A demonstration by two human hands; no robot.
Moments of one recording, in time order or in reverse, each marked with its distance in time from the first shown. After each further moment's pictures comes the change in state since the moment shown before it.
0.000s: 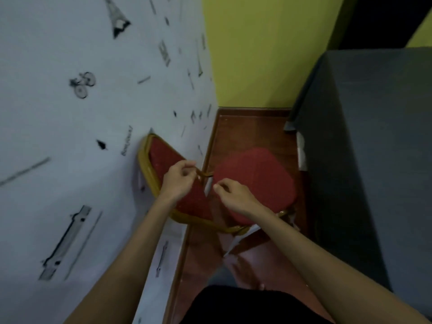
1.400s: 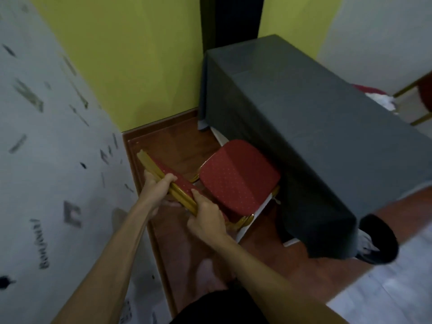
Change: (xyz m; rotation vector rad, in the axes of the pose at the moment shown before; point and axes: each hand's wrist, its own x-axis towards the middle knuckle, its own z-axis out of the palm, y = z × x) left_hand 0.149 0.044 0.031 -0.301 -0.526 -0.052; right_hand 0.076 -0.029 0.063 -0.018 0.652 0.373
